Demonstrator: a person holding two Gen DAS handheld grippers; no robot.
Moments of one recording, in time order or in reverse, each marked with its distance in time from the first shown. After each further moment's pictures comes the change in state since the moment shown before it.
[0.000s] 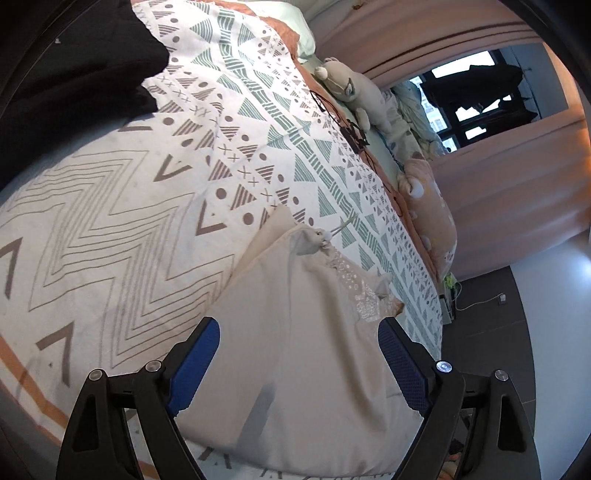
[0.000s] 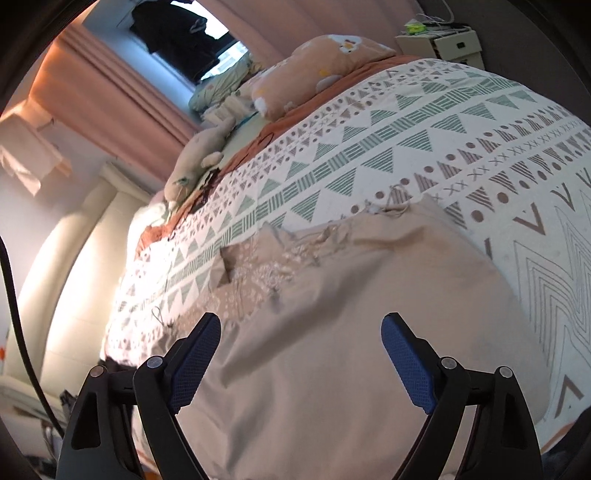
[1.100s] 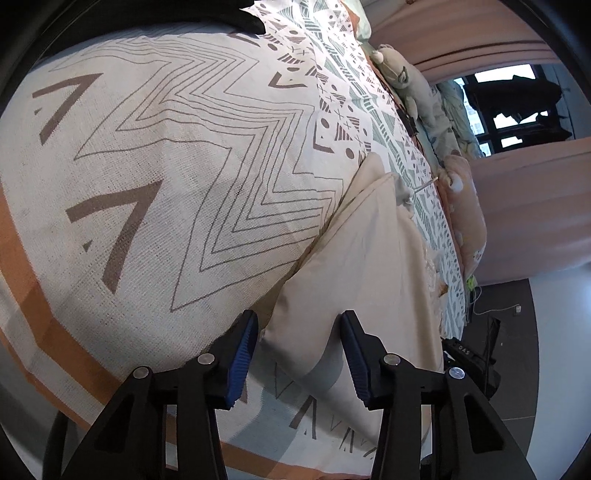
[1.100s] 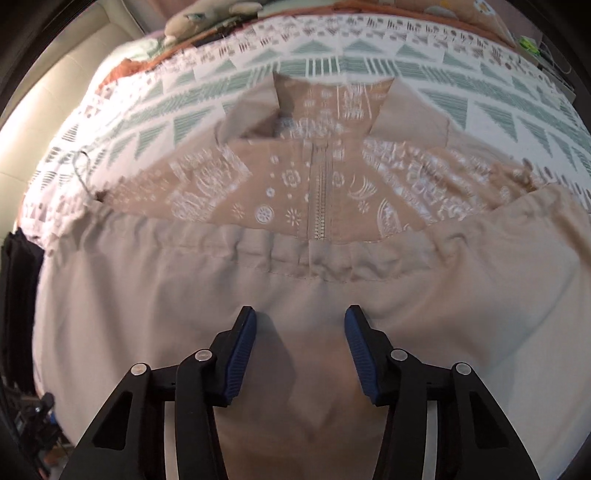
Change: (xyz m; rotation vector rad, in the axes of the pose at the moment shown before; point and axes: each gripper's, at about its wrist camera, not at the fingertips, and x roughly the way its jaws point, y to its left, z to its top) left arm 0.026 0.090 -0.057 -0.128 0.066 0.059; right arm 0.227 0.140 -0.065 -0.373 0.411 -0.279
